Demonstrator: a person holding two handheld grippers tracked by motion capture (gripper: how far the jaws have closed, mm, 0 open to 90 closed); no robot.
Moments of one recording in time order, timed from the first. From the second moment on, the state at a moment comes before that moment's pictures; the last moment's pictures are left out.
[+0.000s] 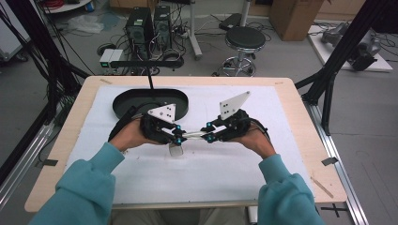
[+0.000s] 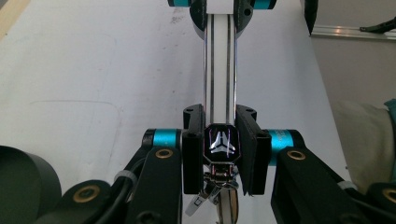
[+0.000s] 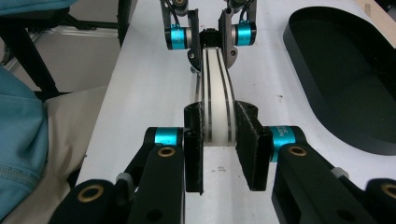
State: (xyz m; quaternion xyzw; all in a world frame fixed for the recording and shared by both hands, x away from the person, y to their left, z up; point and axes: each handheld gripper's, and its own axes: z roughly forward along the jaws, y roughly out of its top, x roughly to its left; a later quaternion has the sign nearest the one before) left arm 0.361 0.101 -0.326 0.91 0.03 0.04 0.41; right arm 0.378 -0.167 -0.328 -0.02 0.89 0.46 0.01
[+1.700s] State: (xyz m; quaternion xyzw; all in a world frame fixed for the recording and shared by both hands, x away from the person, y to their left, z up) left arm 0.416 0.184 -0.317 0.78 0.27 0.16 0.54; right arm 0.294 -0.281 -0.401 0.24 0.67 0.62 0.32
